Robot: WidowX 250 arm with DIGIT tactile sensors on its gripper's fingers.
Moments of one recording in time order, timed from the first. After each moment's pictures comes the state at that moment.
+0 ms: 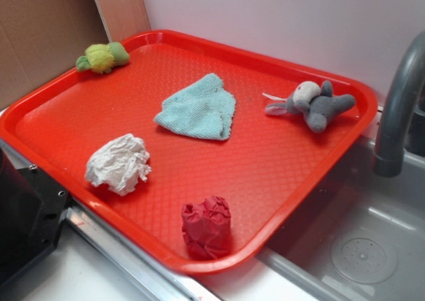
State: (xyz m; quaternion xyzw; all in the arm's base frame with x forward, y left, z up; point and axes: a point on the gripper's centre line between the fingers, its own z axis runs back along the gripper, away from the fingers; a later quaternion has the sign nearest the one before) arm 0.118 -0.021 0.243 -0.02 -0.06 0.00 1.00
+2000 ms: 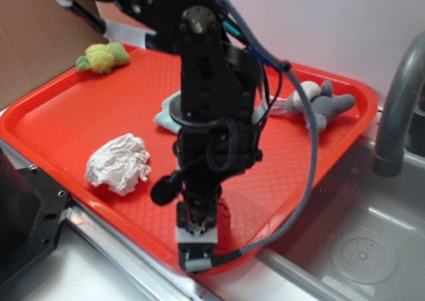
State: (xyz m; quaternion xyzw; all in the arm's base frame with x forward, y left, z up) arm 0.133 -0.173 0.037 0.00 0.09 -0.35 0.93
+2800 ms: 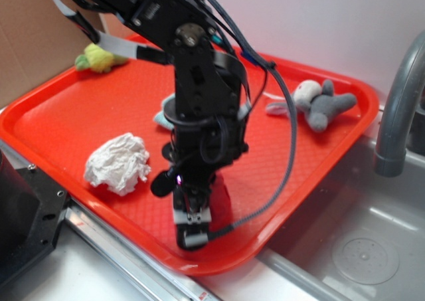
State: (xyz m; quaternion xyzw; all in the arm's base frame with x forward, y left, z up) arm 0.152 -0.140 0.030 0.00 0.07 -0.28 0.96
